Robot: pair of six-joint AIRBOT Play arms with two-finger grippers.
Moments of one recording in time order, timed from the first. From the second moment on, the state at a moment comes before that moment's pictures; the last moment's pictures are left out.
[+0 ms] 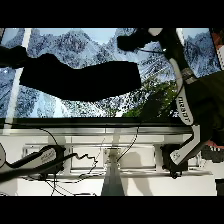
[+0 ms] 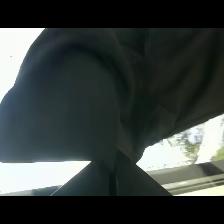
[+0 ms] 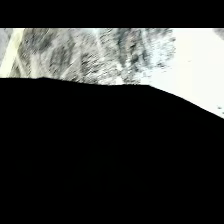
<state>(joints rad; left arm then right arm) 0.27 -1.23 1.59 1.16 -1.58 -1.40 0.38 -1.84 1.99 -1.20 1.13 1.59</state>
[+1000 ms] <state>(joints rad) 0.24 -1.22 1.59 0.89 -1.58 -1.33 0.89 -2.09 1.99 -1.21 0.64 1.86</state>
